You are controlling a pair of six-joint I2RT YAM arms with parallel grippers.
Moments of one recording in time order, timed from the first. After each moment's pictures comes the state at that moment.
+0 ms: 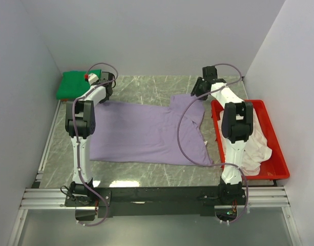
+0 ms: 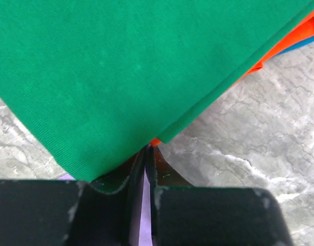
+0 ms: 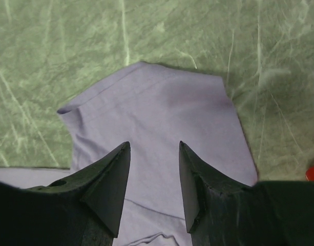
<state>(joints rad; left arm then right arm) -0.11 2.33 1.83 -0.51 -0.63 -0.80 0.10 2.16 1.76 -0.49 -0.04 0.52</state>
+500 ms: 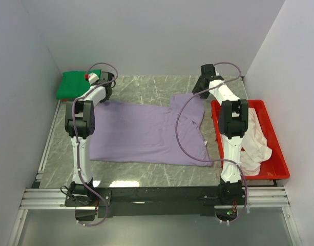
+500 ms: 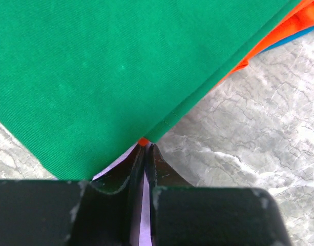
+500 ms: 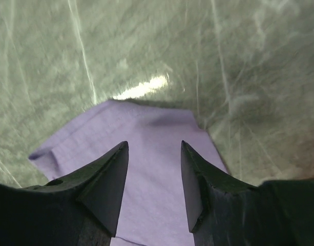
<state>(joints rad) -0.11 2.32 1.82 -0.47 -0.59 -0.78 0.10 2.30 1.93 -0.58 0.09 0.56</state>
